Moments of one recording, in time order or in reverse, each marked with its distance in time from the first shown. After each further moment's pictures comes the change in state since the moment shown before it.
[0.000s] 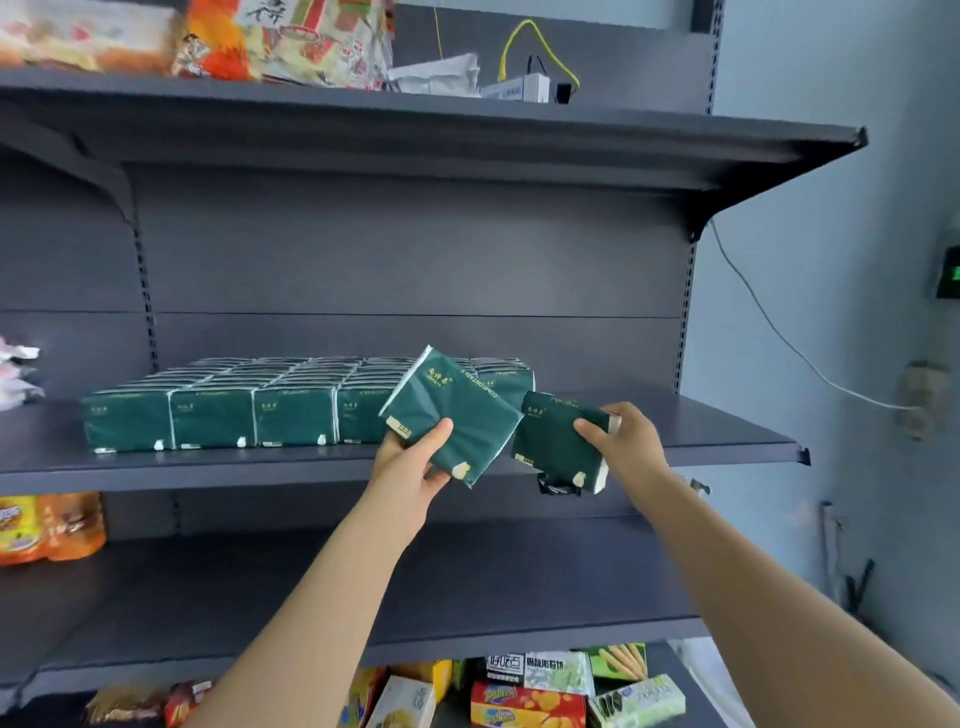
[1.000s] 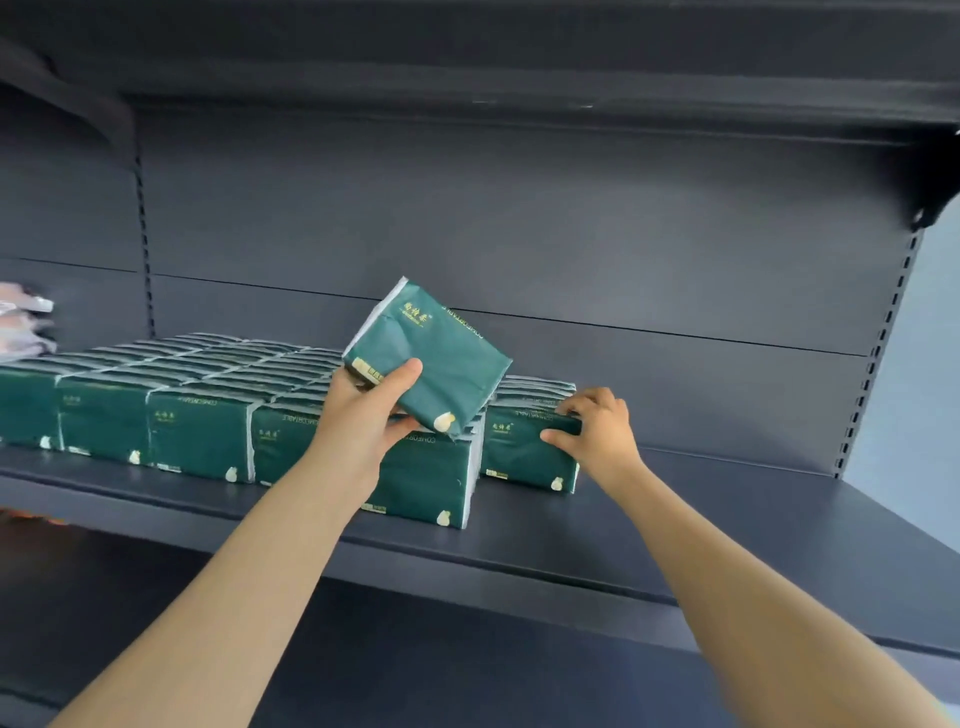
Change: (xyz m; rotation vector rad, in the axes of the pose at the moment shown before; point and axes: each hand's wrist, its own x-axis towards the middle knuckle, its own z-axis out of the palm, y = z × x) left_hand 0.197 -0.016 0.037 0.194 0.276 0.348; right_hand 0.273 0.062 0.130 -0.384 -0.306 -0.488
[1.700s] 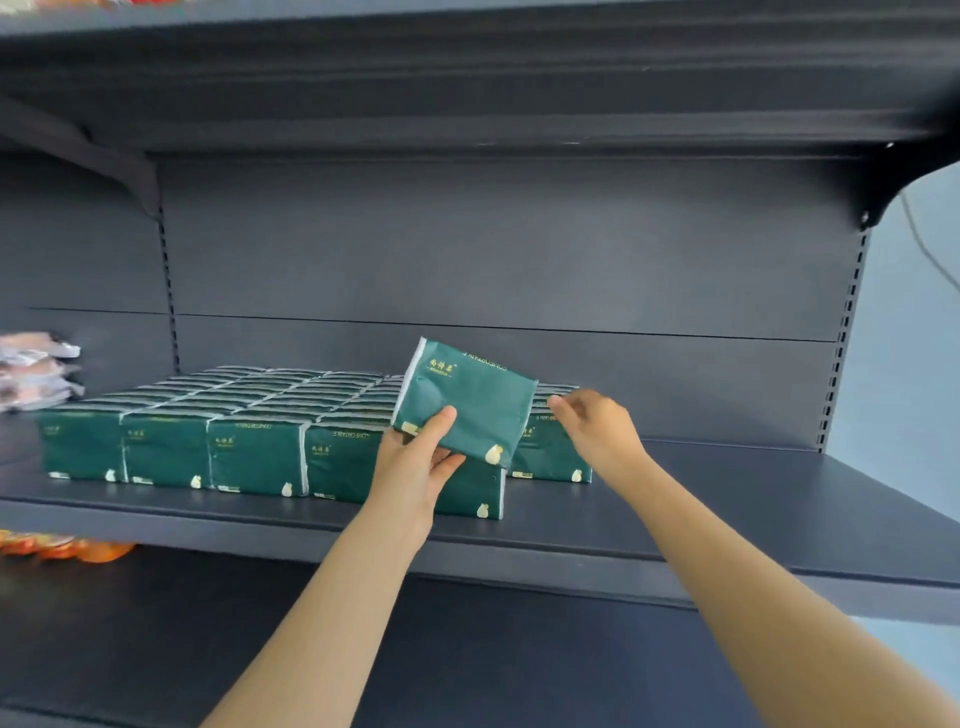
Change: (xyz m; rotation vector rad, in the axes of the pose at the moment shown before) left_hand -0.037 -0.004 -0.016 -0.182 -0.026 -0.196; right_hand -0.050 -0.074 -0.028 0.181 0.036 0.151
